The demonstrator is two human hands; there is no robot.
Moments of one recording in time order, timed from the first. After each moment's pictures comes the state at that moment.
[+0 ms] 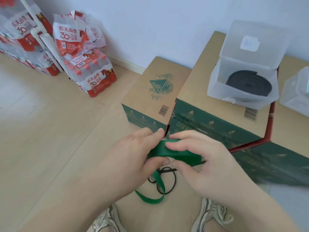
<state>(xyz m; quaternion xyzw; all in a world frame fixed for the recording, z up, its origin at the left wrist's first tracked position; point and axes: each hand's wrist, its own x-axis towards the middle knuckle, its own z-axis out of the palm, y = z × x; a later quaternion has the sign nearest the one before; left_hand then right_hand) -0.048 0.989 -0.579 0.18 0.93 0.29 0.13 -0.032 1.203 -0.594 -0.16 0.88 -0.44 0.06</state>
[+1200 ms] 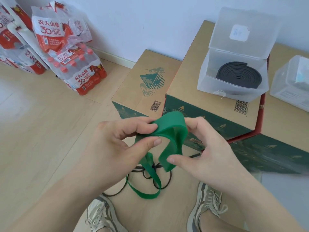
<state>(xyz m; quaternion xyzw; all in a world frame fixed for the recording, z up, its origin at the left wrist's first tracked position) -0.057 1.000 -0.576 0.05 0.81 0.58 0.02 -0.042 1.216 -0.588 -0.01 0.86 -0.50 0.12</state>
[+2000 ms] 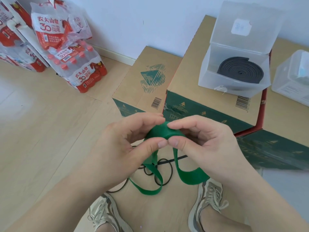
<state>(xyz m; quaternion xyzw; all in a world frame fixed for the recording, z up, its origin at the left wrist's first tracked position) -0.054 0.995 -0.589 0.12 0.79 0.59 0.09 -0.045 1.209 -0.589 -0.05 0.76 -0.65 0.07</state>
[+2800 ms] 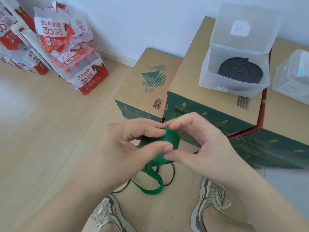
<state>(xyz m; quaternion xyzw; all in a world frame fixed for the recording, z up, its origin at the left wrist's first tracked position) -0.051 0.999 -0.586 0.10 0.82 0.57 0.01 -0.043 1.208 -0.583 -0.06 0.80 -0.58 0.13</state>
